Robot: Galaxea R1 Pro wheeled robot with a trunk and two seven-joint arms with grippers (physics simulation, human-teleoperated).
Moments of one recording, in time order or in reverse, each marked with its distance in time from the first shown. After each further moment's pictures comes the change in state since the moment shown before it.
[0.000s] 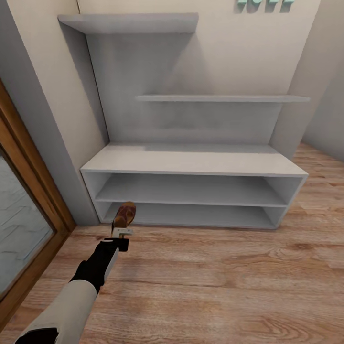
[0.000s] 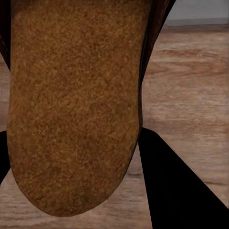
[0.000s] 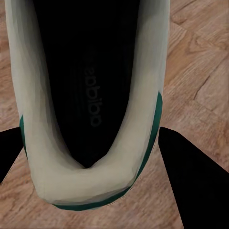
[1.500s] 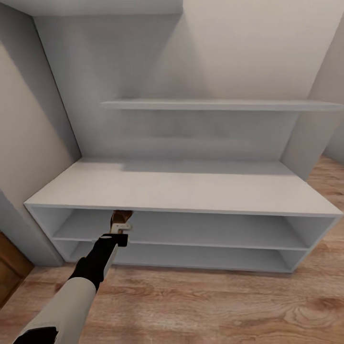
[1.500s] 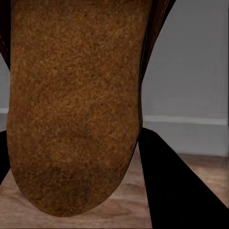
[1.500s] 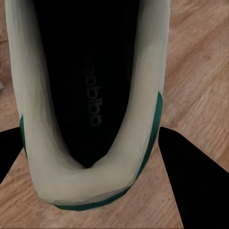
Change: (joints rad) left arm -0.008 0.003 0.003 -0.039 0.005 0.000 0.002; right arm 0.000 0.002 0.002 0.004 0.002 0.000 -0.001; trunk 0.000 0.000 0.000
